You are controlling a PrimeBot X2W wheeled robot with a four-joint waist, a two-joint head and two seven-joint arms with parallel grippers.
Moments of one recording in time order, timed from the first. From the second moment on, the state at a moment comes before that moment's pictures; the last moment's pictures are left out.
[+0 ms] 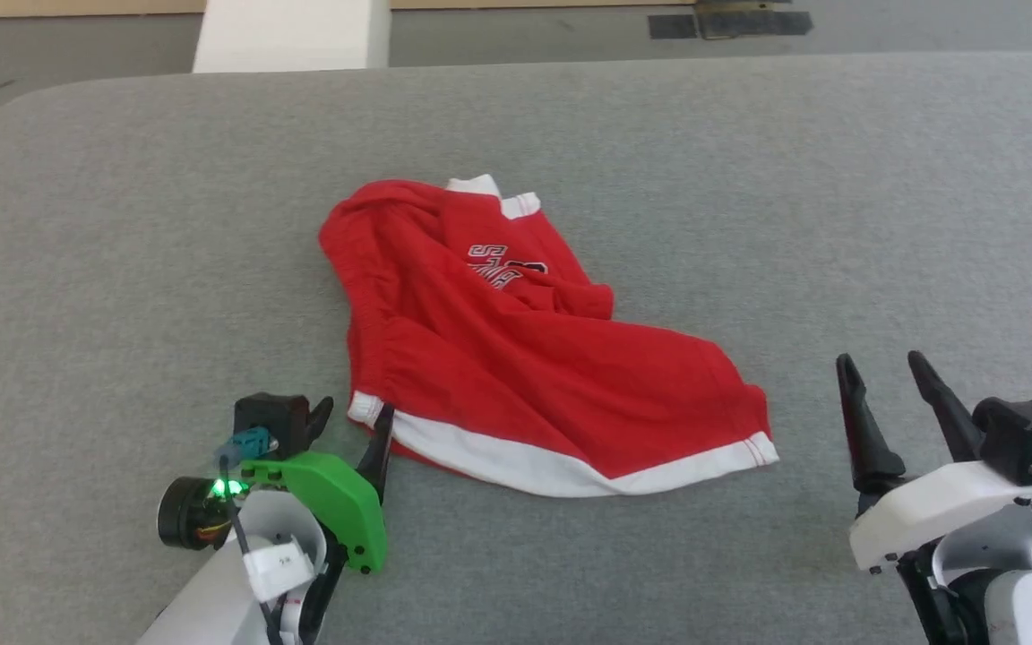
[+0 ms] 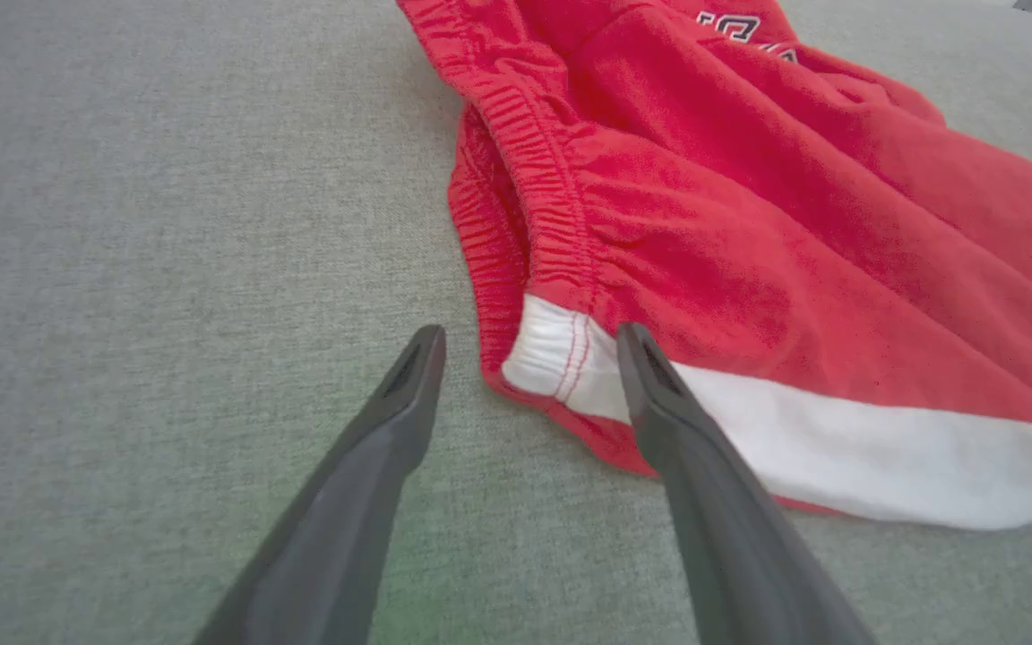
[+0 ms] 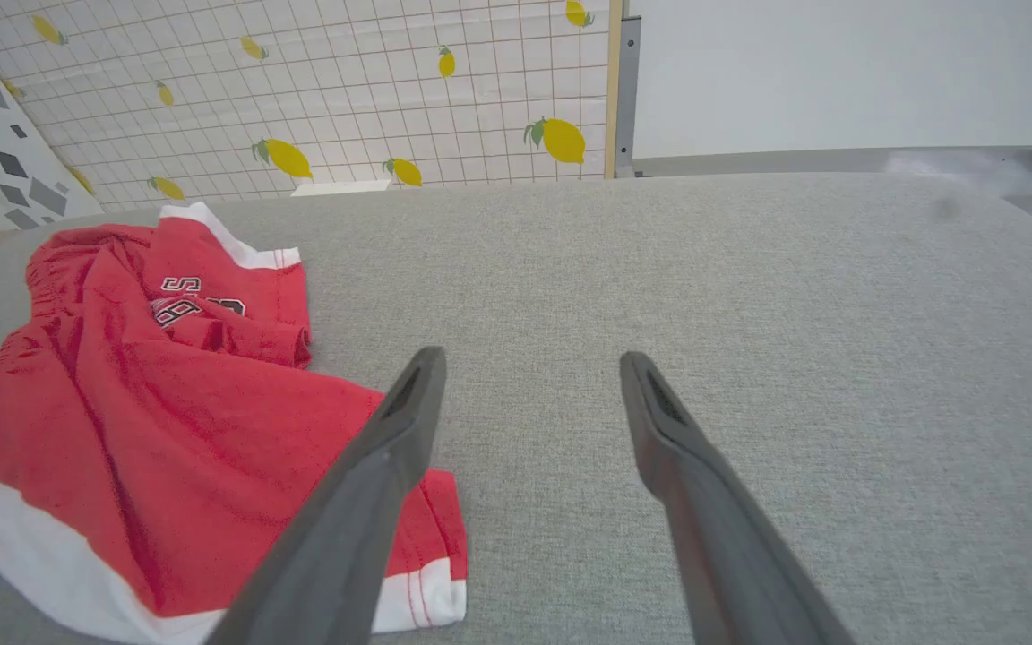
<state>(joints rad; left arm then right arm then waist) -0.32 0.35 -0.57 0.35 -0.64 0.13 -0.04 -0.04 -0.05 -0.08 -0.04 0.15 0.13 0.09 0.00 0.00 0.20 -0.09</state>
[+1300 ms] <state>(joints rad) -0.26 0.39 -0.60 0.22 -0.66 0.16 -0.02 -0.15 -0.05 0.03 0.28 0.15 0.13 0.35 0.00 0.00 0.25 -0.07</state>
